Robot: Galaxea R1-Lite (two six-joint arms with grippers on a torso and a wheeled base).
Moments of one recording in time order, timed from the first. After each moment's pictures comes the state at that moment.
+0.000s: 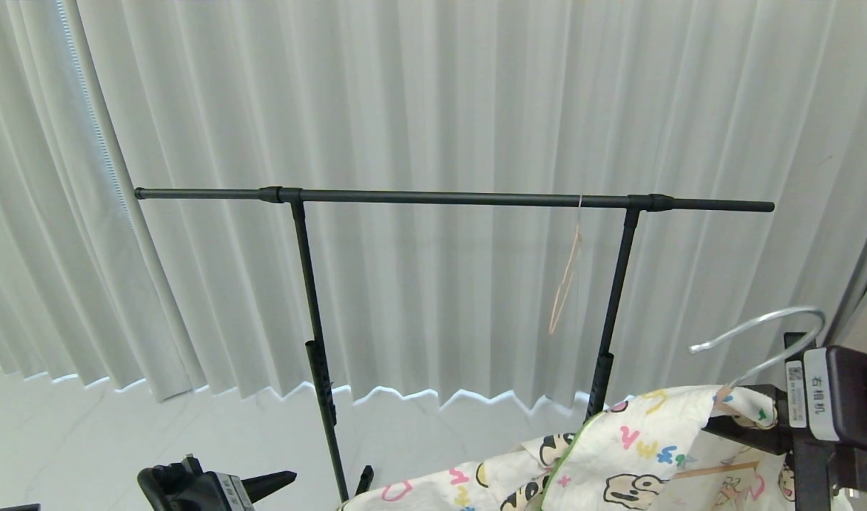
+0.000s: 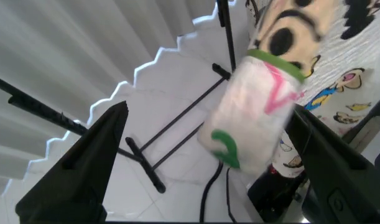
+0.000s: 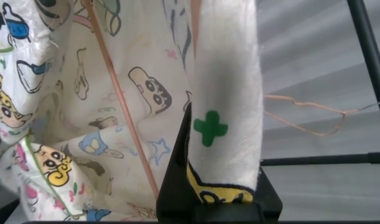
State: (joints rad) left arm -0.90 1.18 -0.13 -0.53 0.15 0.11; right arm 0.72 1.17 -0.71 0.02 0.20 -0.73
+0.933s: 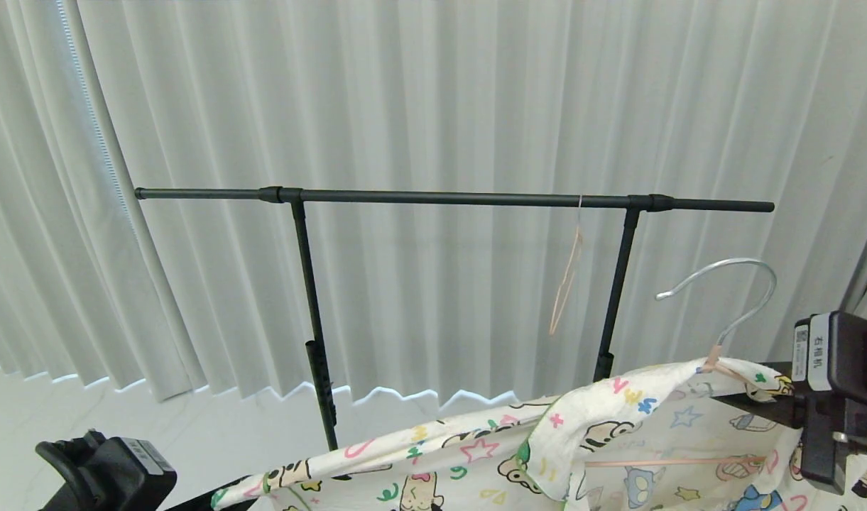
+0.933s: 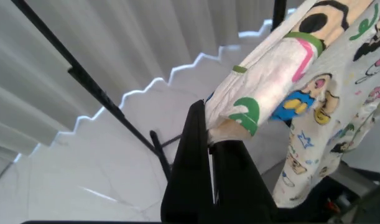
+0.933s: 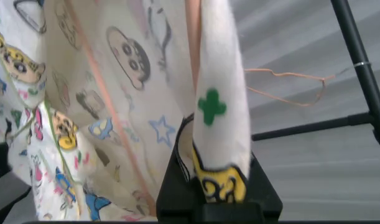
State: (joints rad) left arm -0.65 1.05 -0.07 -0.53 0.16 0.14; right arm 0.60 1.14 -0.71 0.03 0.16 -0.73
